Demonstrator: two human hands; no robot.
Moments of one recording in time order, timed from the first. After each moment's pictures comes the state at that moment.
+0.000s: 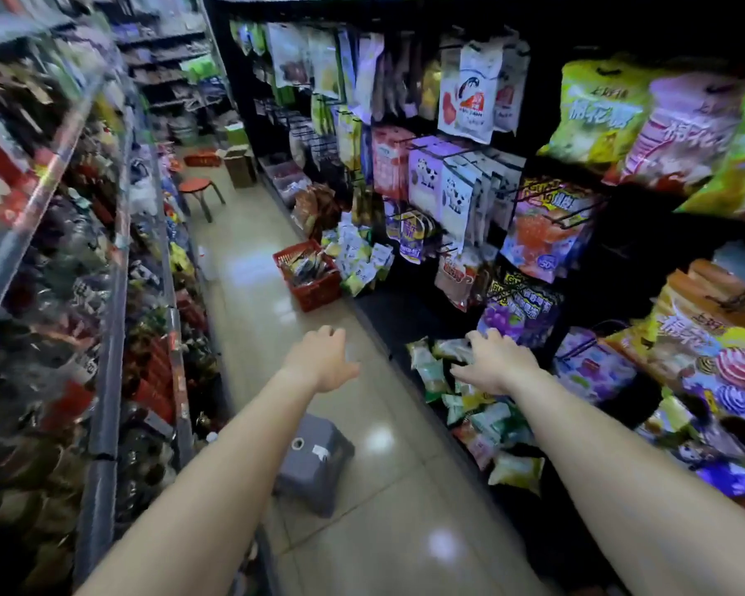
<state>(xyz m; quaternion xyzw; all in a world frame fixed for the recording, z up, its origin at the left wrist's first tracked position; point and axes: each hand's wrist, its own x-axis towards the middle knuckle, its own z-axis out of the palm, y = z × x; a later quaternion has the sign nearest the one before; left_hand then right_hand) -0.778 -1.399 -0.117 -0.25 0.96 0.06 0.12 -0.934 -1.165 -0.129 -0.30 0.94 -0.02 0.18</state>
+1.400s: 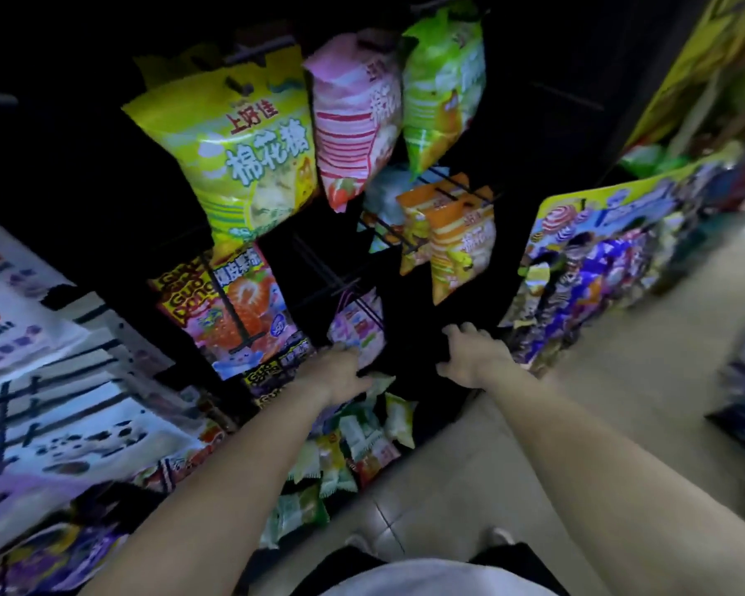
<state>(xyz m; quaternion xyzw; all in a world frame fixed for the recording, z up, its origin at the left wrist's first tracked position) -1.260 -1.330 -0.200 0.55 0.79 -0.08 0.26 -1.058 -1.195 -0.186 0.46 0.85 -0.19 0.19</state>
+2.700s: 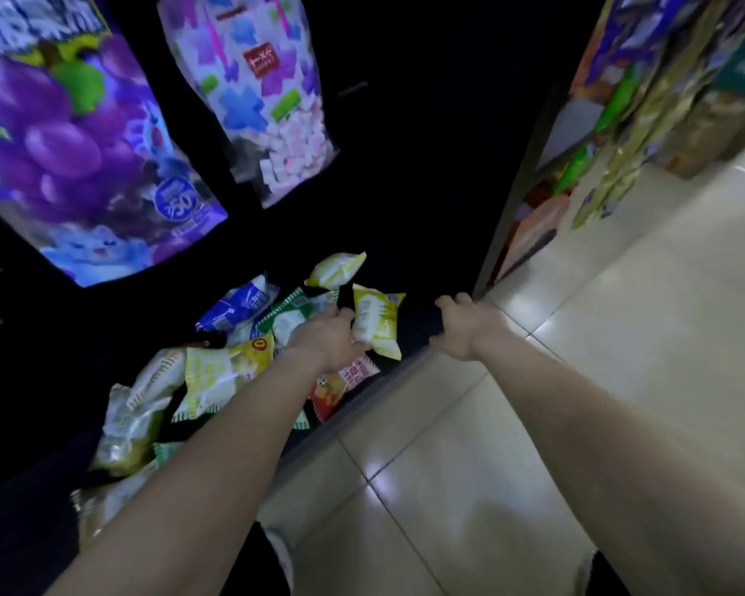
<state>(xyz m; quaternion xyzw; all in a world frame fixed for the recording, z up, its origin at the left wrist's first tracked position) -1.205 -1.314 -0.778 0.56 0.80 -0.06 0.22 -1.005 -1.204 -0.766 0.48 0.84 -0.19 0.17</state>
